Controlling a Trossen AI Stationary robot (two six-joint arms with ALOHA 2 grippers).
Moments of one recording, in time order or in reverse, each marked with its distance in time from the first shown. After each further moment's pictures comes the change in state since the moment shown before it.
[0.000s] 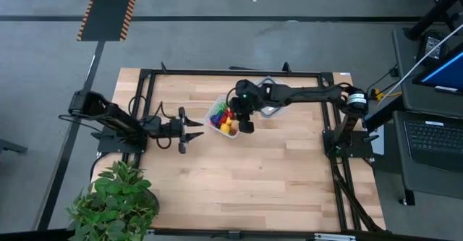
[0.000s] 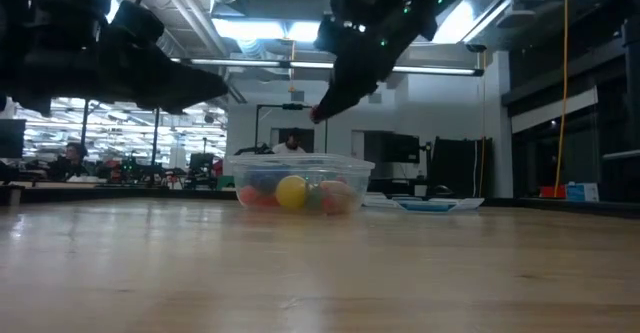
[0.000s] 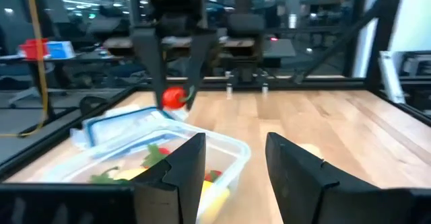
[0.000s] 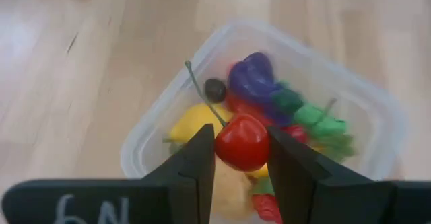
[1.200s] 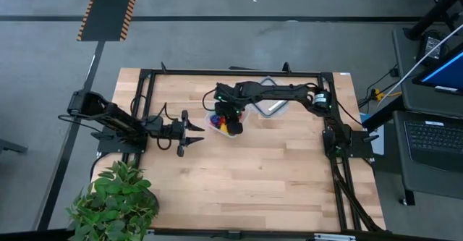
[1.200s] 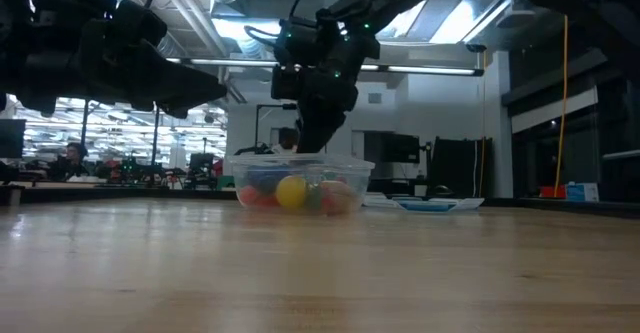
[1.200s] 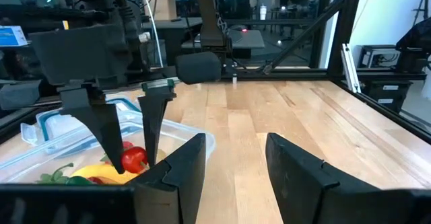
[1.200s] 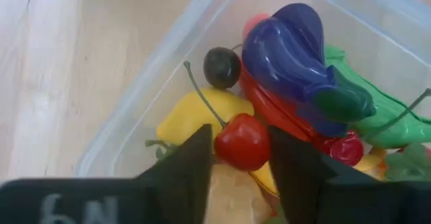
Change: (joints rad) left arm 0.001 -0.016 0.018 -0.078 0.128 -0.034; right arm -0.012 0.401 0.489 -0.441 -0.054 -0.043
